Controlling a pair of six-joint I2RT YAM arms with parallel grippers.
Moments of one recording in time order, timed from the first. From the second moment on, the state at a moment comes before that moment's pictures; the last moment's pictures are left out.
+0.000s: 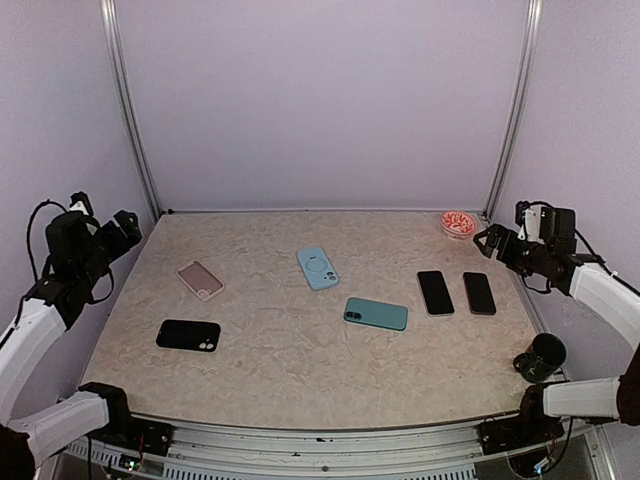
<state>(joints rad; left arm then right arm) -0.02 0.77 0.65 -0.07 -0.21 -0.43 -0.05 1.08 0.73 -0.14 -0.31 0.39</state>
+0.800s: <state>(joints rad) -0.02 0.84 0.66 -0.10 -0.18 -0.45 0.17 1.35 0.83 -0.23 -0.05 0.34</state>
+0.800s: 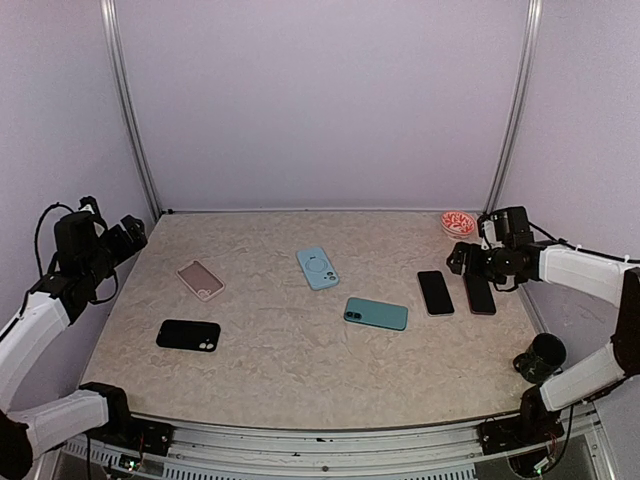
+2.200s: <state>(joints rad) -0.02 0.86 0.66 -0.10 -0.16 -0.45 0.40 1.56 0.92 -0.26 0.07 0.21</state>
